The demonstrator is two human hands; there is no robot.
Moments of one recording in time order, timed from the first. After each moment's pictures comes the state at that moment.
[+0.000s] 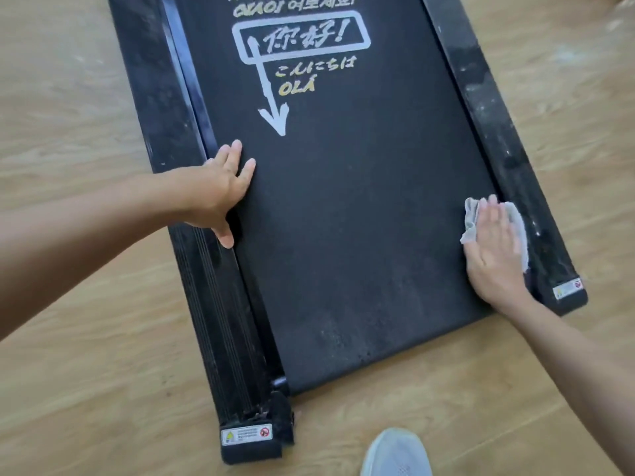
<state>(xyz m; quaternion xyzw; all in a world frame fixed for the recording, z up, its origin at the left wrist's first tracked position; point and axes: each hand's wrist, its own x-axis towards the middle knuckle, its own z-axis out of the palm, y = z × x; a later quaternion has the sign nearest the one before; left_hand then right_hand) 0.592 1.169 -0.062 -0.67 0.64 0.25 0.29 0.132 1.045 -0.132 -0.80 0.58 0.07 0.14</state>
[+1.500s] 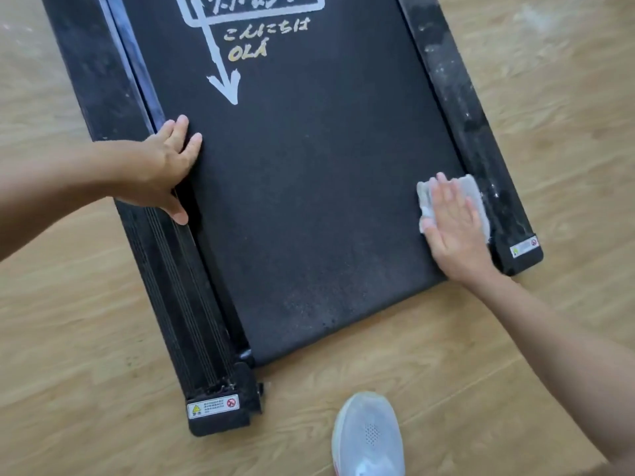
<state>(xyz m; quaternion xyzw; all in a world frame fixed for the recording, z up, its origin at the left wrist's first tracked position) 0.589 1.176 -0.058 -0.66 0.63 0.24 0.32 0.109 1.070 -0.126 -0.85 0.50 0.08 0.13</state>
